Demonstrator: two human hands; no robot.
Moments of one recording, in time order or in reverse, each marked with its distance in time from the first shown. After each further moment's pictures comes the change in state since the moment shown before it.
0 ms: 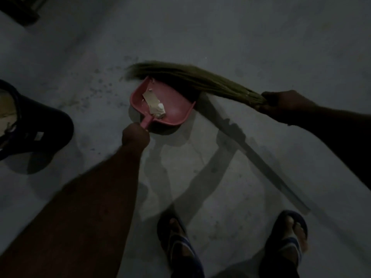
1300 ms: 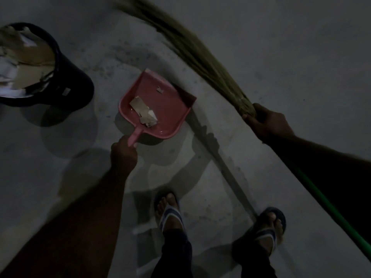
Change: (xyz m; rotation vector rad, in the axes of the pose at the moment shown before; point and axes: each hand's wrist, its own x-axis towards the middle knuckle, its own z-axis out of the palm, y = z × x) left_hand -0.113 -0.146 0.008 -0.250 0.323 0.163; right_hand -0.048 -0.063 0.056 0.186 0.190 -0.181
